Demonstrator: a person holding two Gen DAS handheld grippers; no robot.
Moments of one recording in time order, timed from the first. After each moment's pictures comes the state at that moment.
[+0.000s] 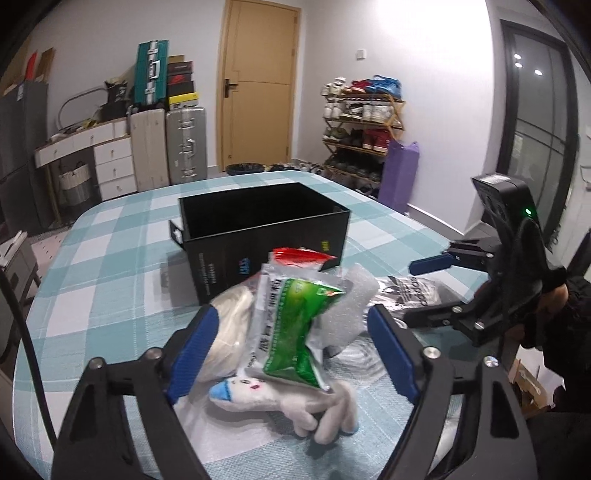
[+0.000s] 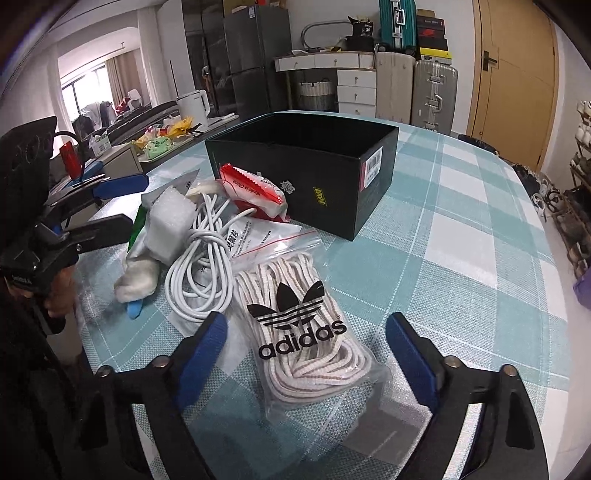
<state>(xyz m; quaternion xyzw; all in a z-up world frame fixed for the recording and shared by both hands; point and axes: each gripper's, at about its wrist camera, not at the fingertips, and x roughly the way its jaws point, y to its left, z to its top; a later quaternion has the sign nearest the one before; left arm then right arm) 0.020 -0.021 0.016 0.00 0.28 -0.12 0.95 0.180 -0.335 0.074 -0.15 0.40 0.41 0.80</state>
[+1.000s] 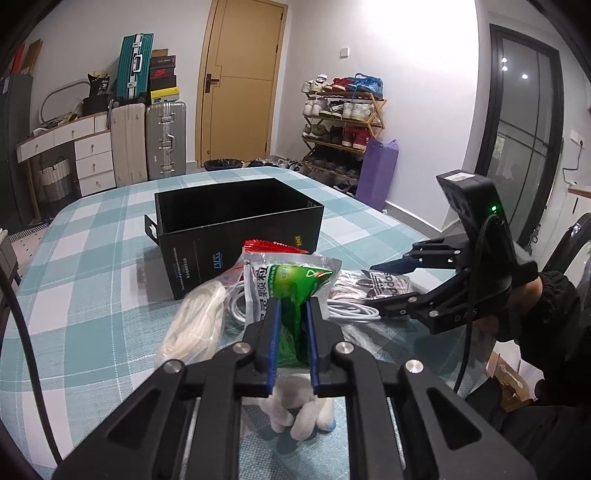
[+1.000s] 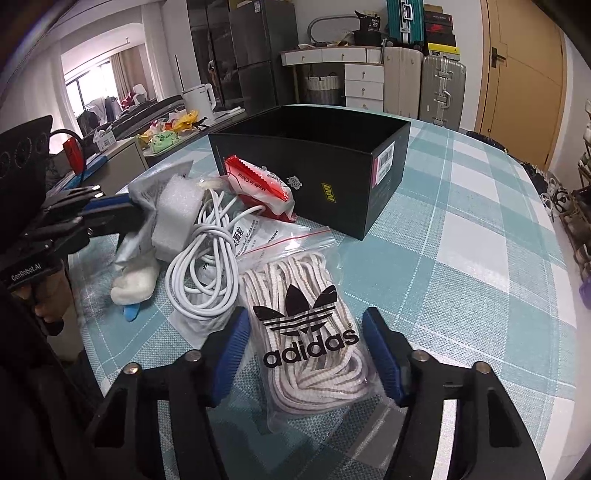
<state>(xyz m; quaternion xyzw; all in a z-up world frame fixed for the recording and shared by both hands) 0.015 -0.024 0.017 -0.02 0.29 -0.16 0.94 0.184 -0.327 0.069 -0.16 0.41 0.42 0.79</state>
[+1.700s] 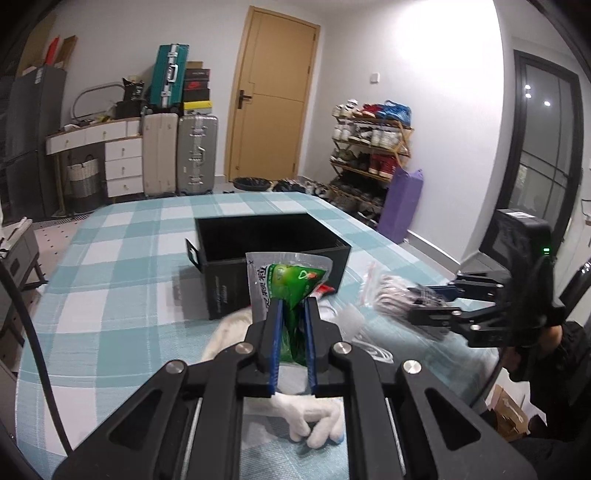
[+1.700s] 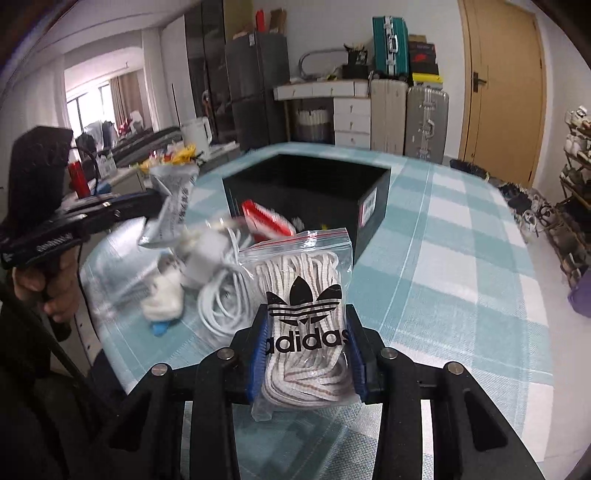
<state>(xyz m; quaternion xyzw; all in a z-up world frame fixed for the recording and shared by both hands) 0.006 -0.005 0.046 -0.05 0.25 -0.10 0.96 0.150 -0.352 0.111 -0.12 0.35 0.41 0.83</state>
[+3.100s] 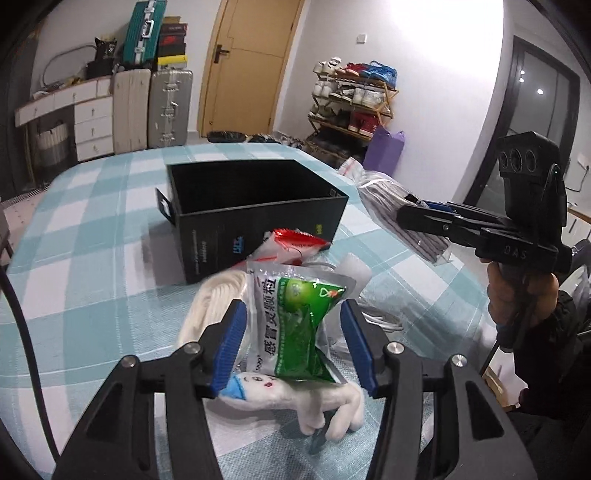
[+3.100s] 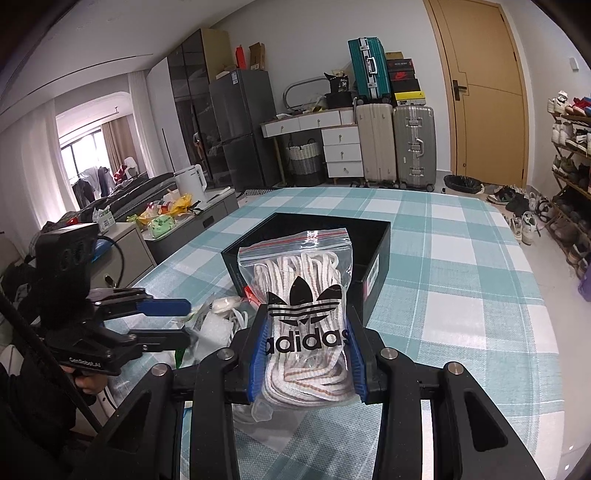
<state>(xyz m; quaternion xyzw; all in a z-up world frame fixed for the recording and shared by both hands) 0.040 -0.001 0.014 -0.06 0.34 -0.17 0.92 0.174 -0.328 0.145 -0.05 0.32 0.41 0.85</state>
